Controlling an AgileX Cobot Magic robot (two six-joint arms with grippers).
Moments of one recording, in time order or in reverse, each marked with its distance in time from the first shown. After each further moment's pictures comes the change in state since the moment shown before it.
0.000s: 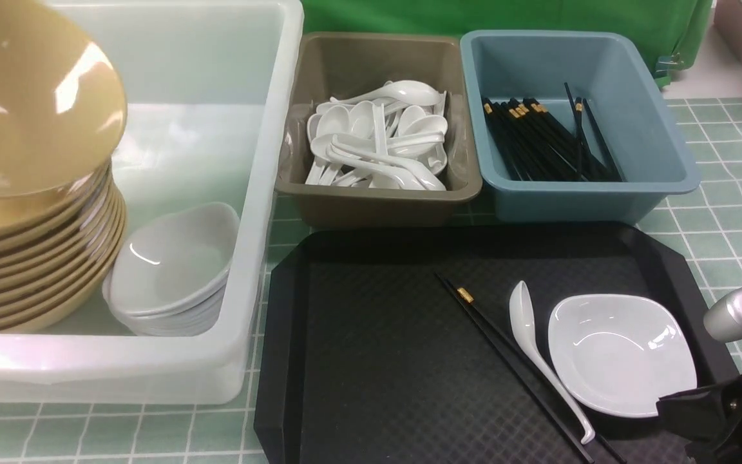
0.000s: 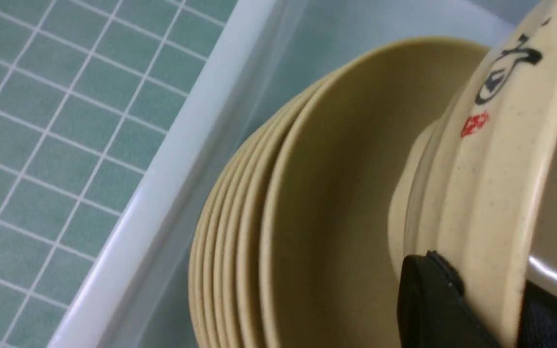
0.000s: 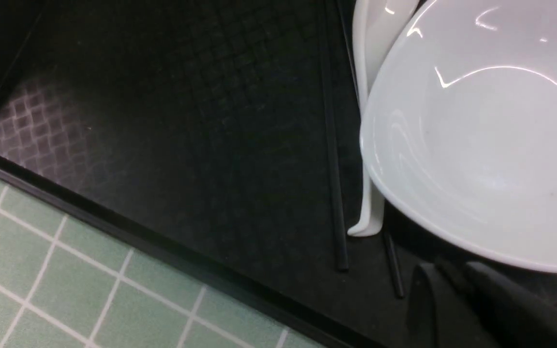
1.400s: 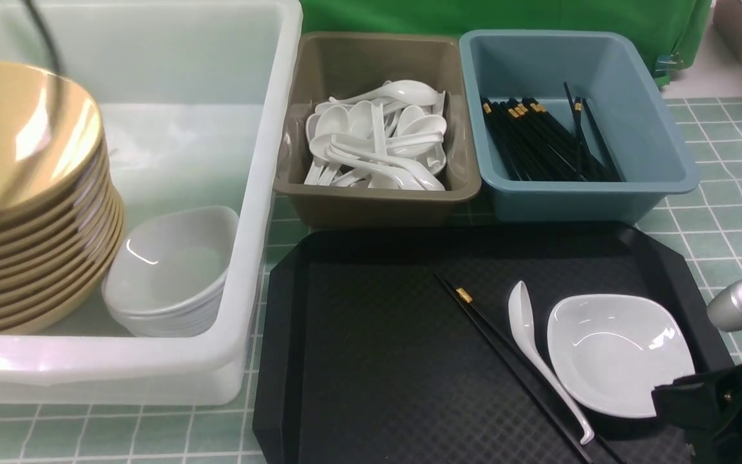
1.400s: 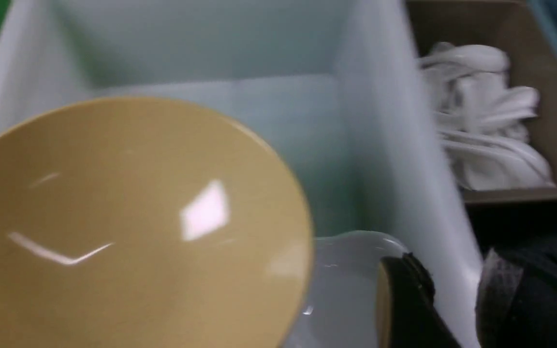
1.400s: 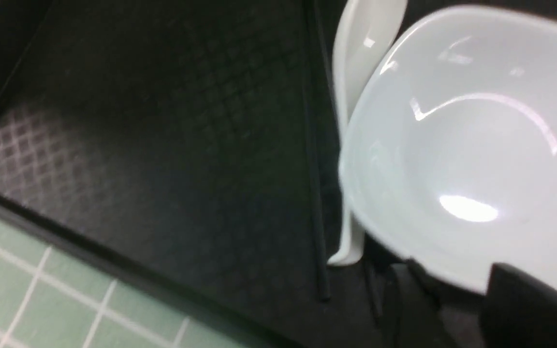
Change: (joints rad) right arm 0.000 0.007 -0.010 -0.017 -0.065 0.000; left arm -0.534 -0.516 0.301 0.088 -0.176 0.094
